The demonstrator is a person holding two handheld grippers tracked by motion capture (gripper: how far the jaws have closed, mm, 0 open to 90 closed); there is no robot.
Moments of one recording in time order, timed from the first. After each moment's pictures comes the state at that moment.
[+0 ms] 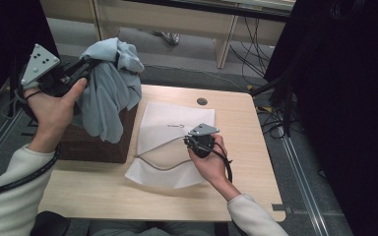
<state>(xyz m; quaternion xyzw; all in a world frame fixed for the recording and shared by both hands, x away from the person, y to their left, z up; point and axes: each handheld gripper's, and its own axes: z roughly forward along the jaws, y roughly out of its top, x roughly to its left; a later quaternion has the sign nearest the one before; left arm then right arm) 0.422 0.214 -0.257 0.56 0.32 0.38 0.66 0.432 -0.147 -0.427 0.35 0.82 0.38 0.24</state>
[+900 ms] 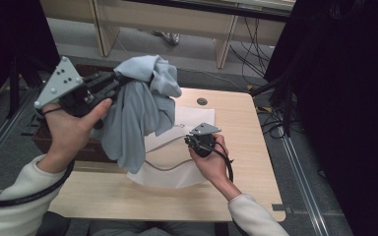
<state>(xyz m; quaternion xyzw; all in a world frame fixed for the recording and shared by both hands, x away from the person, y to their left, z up) 0.368 0.152 -0.239 0.60 0.21 0.32 0.70 0.430 -0.149 -0.425 0.37 0.81 0.39 0.23</state>
